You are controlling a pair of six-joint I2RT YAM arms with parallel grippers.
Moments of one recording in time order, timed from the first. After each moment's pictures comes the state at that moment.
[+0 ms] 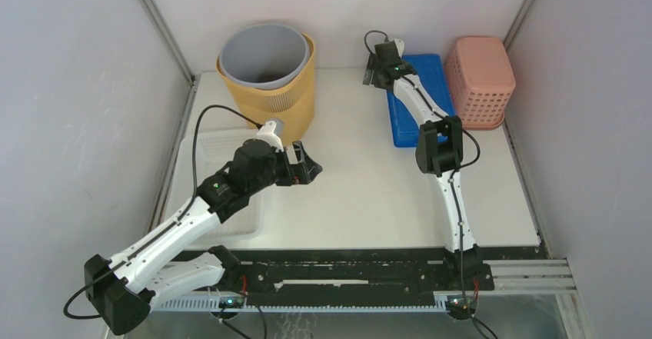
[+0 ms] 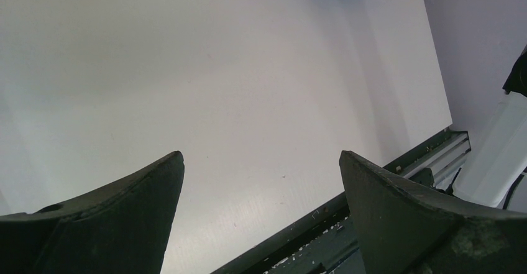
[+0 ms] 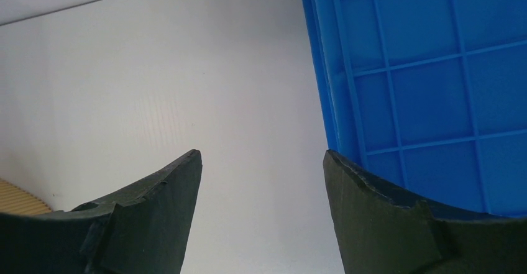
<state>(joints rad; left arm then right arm) -0.70 0.94 0.81 -0.36 -0.02 -0.64 0.28 2.54 2.40 -0.60 0.23 0.41</state>
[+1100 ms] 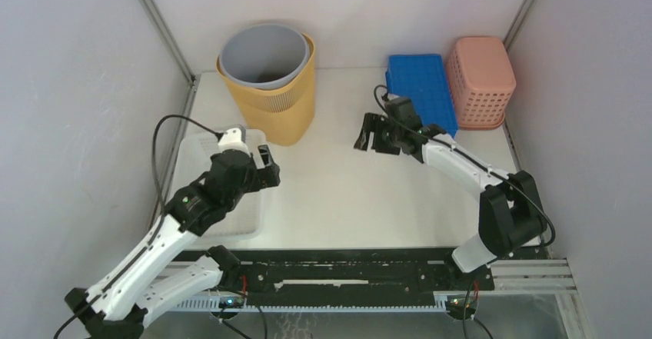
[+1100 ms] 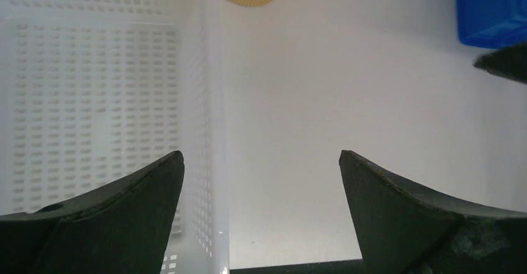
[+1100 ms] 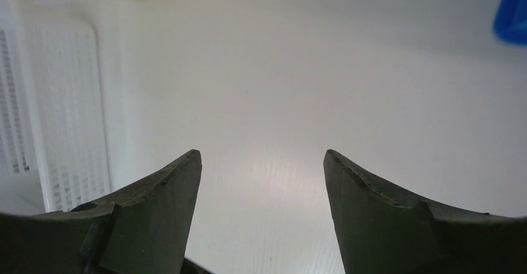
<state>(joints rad) -0.67 0.75 0.88 -0.74 -0.42 -0.60 0.45 1.56 1.16 -0.38 -0.15 0.54</state>
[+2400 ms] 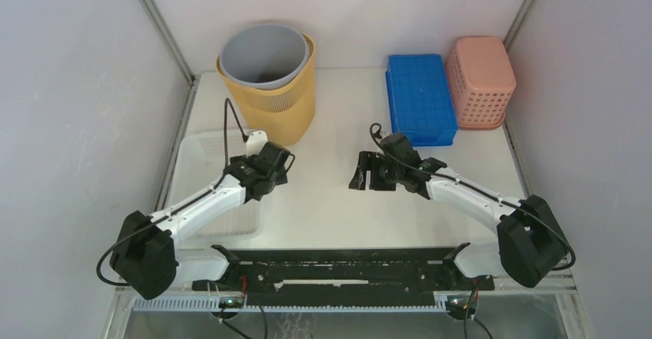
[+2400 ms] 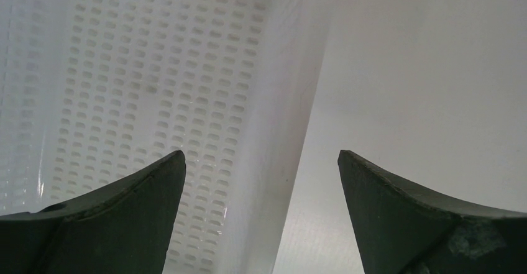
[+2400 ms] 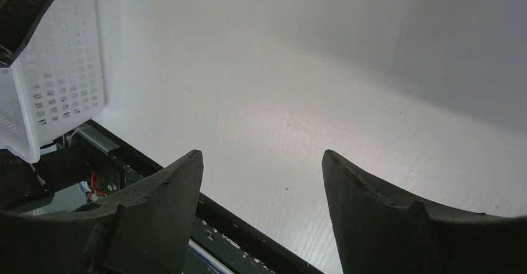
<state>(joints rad) -0.60 1.23 0.79 -0.61 -0.66 -0.68 0.62 1.32 0.79 -0.32 -0.22 0.62</state>
